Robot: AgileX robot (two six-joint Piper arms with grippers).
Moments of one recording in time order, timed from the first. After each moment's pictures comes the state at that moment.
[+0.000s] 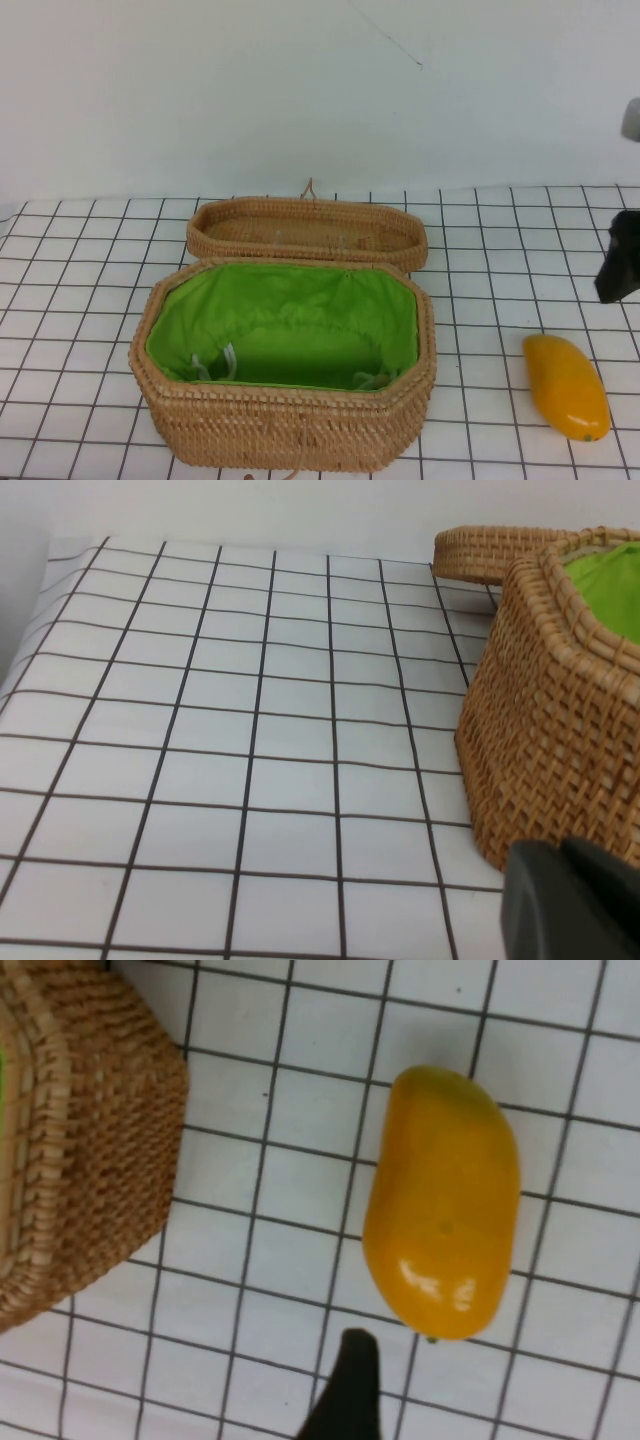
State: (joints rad) right arm 0.12 1.48 -1.30 0.15 1.16 0.05; left arm -0.07 -0.03 0.04 -0.14 0.30 -0.07
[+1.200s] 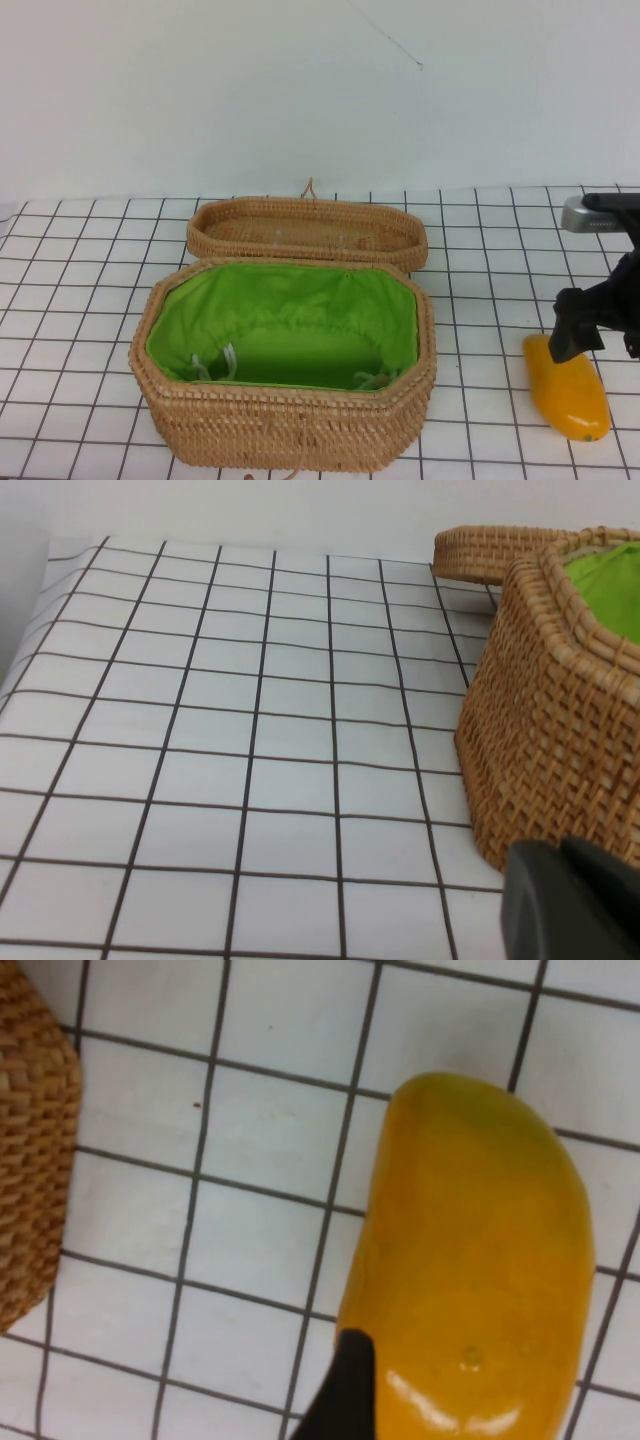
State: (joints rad) right arm 0.12 1.65 -1.08 0.18 0.83 -0.03; left arm -0.07 -0.03 0.04 -0.14 0.30 -0.07
